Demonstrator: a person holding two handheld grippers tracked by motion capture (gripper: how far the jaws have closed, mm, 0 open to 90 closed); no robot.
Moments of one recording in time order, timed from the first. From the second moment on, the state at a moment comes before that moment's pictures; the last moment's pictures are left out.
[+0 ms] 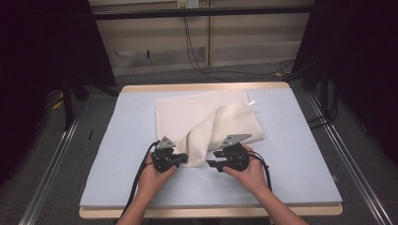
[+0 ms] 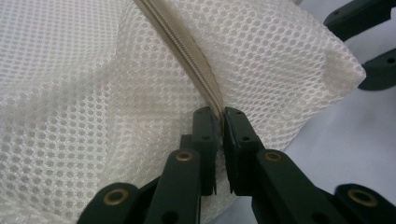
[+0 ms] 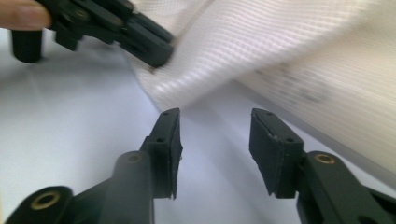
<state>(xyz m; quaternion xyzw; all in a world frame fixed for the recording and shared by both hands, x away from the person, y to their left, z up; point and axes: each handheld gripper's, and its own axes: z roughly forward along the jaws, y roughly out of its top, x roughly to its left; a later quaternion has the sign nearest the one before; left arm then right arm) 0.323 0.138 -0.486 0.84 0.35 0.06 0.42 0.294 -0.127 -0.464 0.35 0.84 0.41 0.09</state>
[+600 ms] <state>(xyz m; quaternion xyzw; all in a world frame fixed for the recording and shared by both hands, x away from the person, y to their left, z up) 0.317 0.151 -0.468 0.83 0.37 0.02 0.41 0.302 -0.184 -0.469 0.41 0.80 0.41 0.13</state>
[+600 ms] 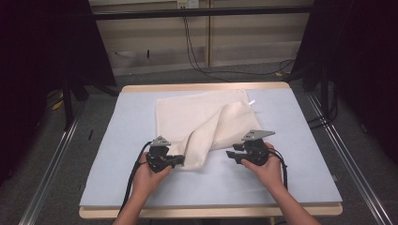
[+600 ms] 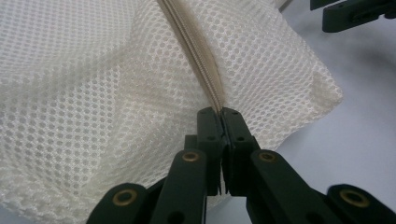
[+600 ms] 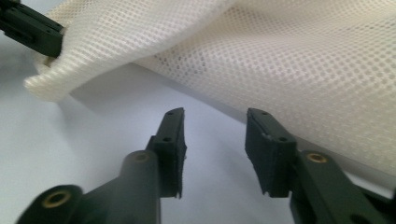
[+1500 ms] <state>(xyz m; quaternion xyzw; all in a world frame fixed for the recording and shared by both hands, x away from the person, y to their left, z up) 0.300 0.171 -0.462 0.83 0.36 0.00 0.42 0.307 -0.211 -0.468 0.41 0.80 0.40 0.17</state>
